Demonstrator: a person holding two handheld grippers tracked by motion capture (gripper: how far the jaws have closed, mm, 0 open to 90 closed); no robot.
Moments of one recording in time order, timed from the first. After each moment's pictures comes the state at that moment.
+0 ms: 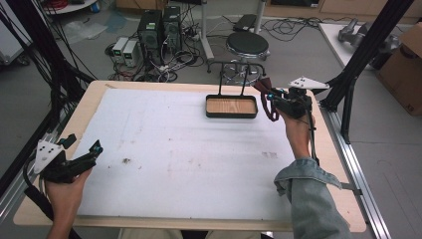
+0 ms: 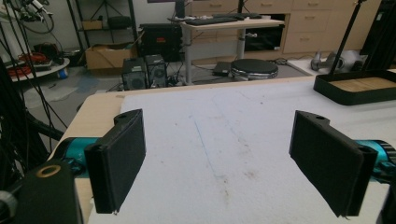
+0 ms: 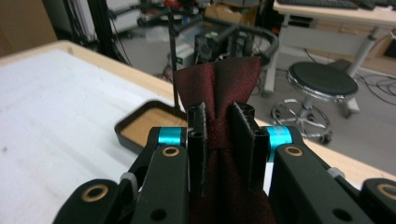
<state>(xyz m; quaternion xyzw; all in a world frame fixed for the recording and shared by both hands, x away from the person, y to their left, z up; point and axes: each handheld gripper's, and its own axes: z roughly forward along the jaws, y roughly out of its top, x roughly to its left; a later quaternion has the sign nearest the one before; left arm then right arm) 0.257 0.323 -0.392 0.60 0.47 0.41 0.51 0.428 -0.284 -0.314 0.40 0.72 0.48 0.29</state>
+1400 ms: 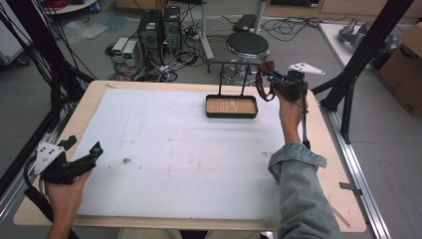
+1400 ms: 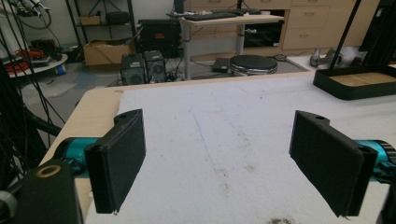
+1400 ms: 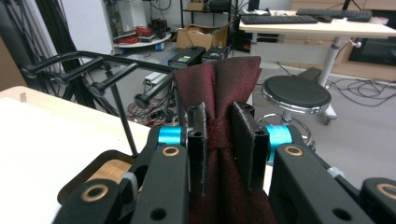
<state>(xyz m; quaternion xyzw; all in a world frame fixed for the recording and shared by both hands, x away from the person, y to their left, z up) 0.257 0.324 -0.396 0.60 0.47 0.40 0.50 0.487 -0.289 -0.317 0.45 0.66 0.51 0.32</state>
